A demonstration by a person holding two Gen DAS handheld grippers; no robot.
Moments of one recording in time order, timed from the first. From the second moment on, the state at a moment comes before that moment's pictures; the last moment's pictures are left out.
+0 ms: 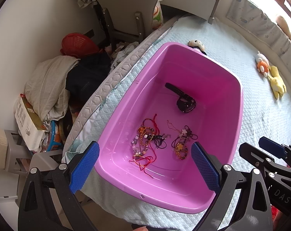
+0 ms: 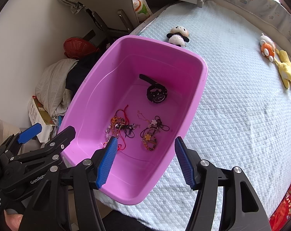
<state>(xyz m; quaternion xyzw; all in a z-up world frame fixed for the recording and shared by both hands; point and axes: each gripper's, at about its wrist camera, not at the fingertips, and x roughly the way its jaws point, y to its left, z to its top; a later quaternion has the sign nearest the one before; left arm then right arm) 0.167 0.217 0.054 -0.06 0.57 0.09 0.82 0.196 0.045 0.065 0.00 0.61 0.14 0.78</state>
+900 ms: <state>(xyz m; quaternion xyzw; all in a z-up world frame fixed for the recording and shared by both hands) 0.169 0.216 0.052 -0.06 0.57 0.08 0.81 0.196 0.046 0.063 0.00 0.61 0.14 0.78</state>
